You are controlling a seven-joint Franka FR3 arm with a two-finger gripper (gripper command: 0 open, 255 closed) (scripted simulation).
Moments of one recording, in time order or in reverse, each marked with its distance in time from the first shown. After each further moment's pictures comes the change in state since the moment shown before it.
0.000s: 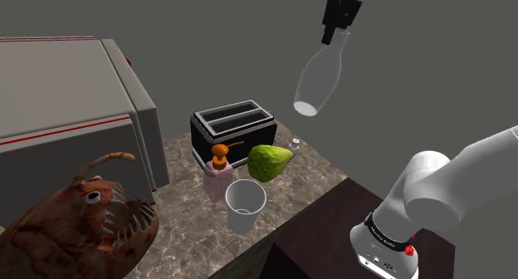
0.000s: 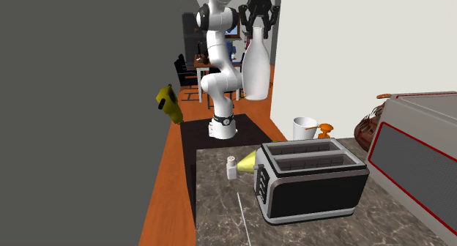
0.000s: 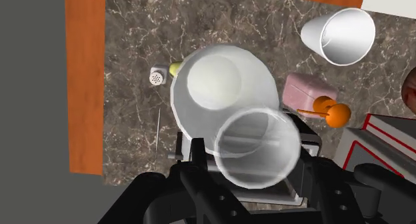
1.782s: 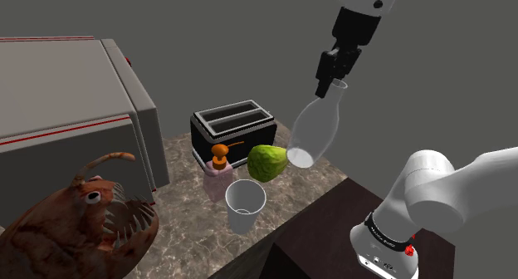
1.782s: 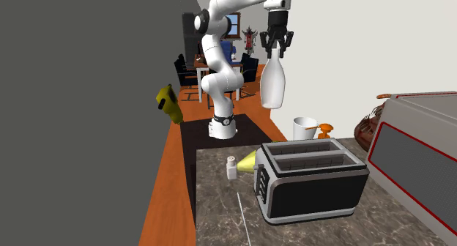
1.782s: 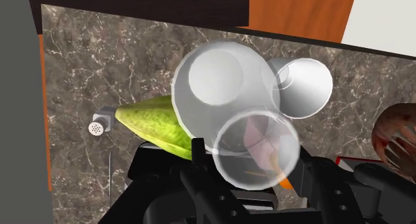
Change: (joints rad) arm 0.068 -0.267 0.207 -0.420 0.107 0.156 0.260
